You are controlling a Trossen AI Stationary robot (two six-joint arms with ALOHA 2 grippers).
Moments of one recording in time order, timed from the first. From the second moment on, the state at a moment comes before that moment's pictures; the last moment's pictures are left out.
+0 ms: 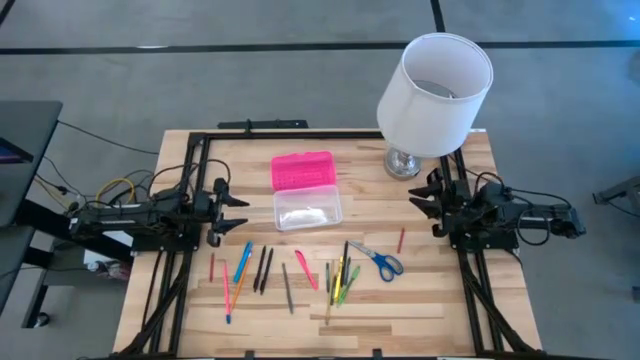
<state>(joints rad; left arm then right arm) 0.04 0.02 0.01 0.15 0.08 -0.01 -0.05 0.05 0.05 0.29 -0.02 0.08</state>
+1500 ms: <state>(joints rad) -0.12 0.93 0.85 -0.49 -0.18 0.33 0.39 1.07 0.85 -0.45 0.66 -0.02</state>
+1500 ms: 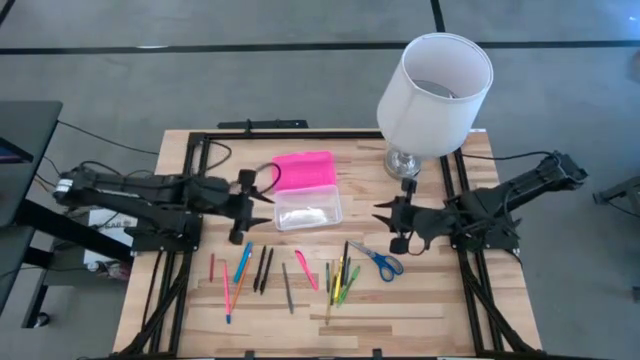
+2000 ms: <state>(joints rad) -0.56 1.15 0.97 -0.84 -0.46 -0.32 0.41 1.19 0.85 -0.38 0.63 0.00</state>
